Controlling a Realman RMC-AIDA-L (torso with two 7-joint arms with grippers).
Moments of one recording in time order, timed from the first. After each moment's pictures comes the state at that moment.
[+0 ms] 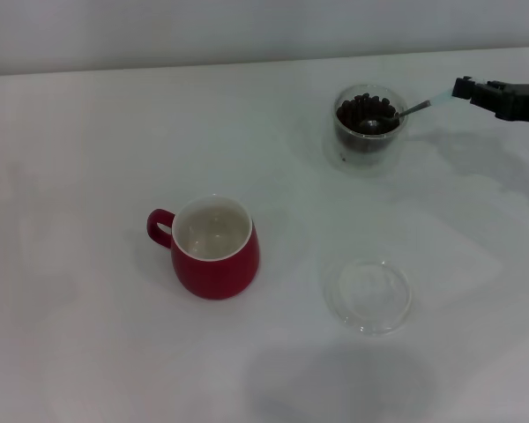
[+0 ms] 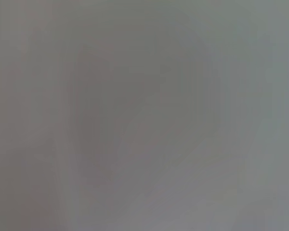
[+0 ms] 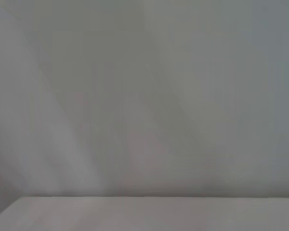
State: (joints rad) left arm -0.46 -2.08 2.82 0.06 -1.72 1.16 -0.41; right arm 0.61 1.74 -2.14 0.07 -0.12 -1.30 1.33
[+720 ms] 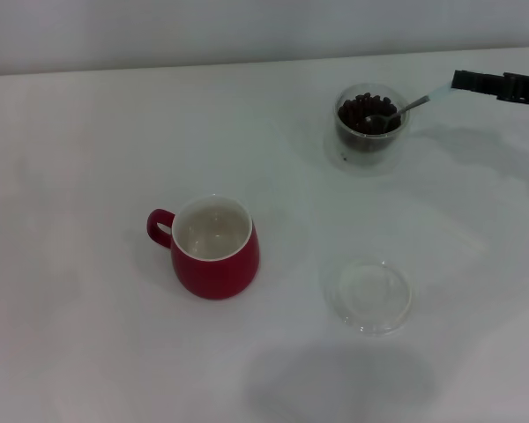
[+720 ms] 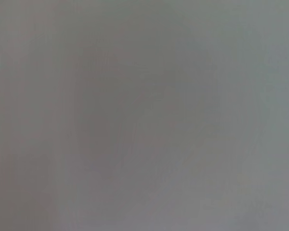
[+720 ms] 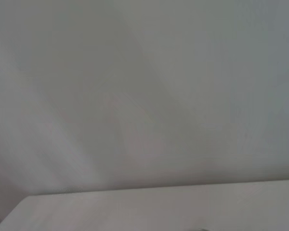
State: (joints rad) left arm -0.46 -2.08 2.82 0.06 -1.72 1.18 -0.41; right arm 0.66 1.70 -2.23 0.08 -0.12 -1.29 1.54
